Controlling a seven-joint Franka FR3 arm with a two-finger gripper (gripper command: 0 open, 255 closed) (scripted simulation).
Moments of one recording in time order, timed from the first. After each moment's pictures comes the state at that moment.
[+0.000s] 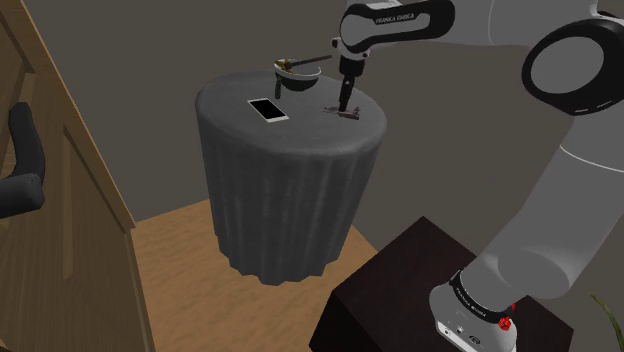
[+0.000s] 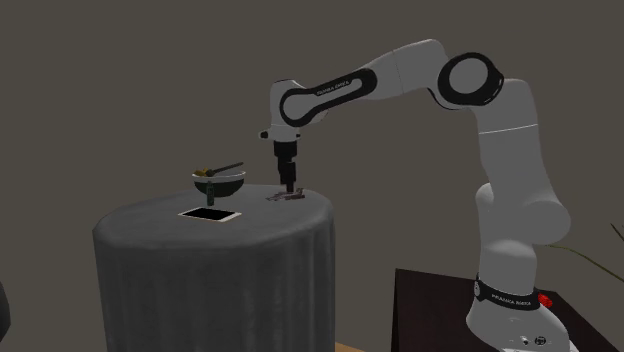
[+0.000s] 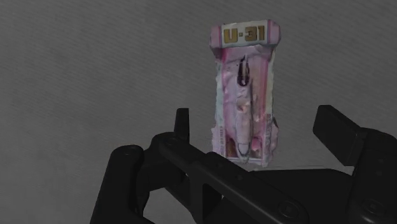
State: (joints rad) arm 0.05 0.19 -0.14 -1.69 -0.09 1.91 -0.69
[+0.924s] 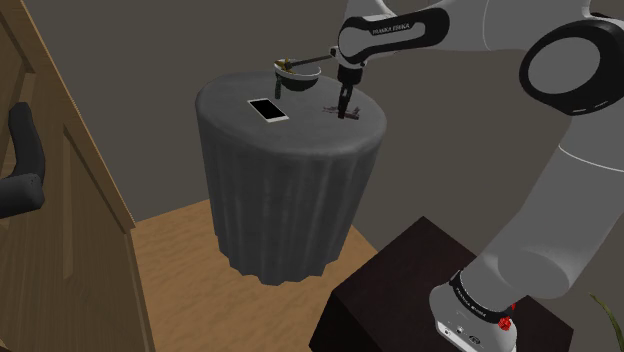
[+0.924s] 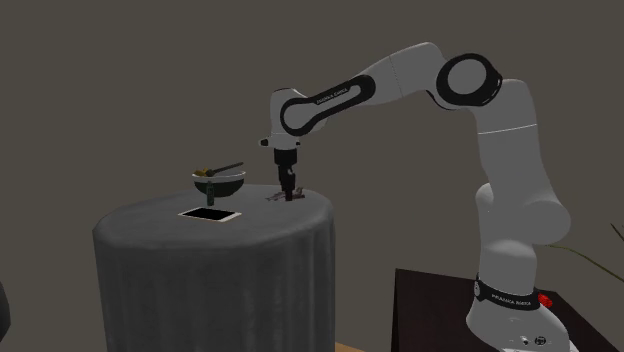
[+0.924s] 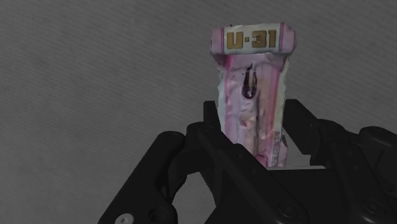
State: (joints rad) arm 0.05 0.20 -0.14 -1.74 -0.09 1.98 -0.68
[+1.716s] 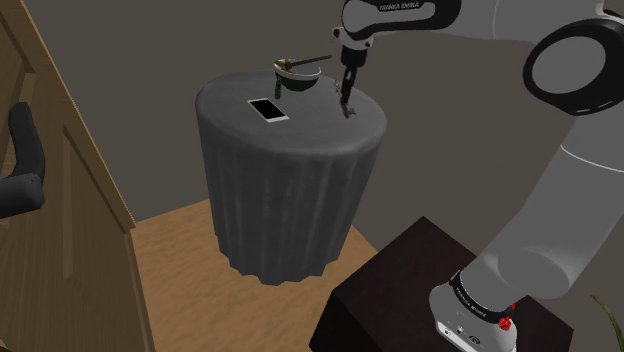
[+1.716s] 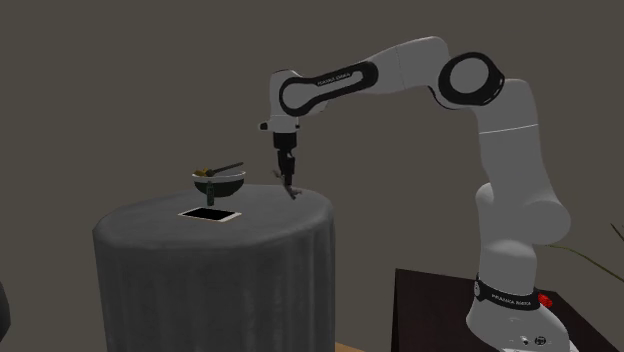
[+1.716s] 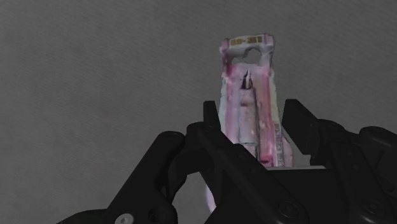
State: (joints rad) arm 0.05 0.19 -0.14 -1.62 -0.09 1.85 -0.69
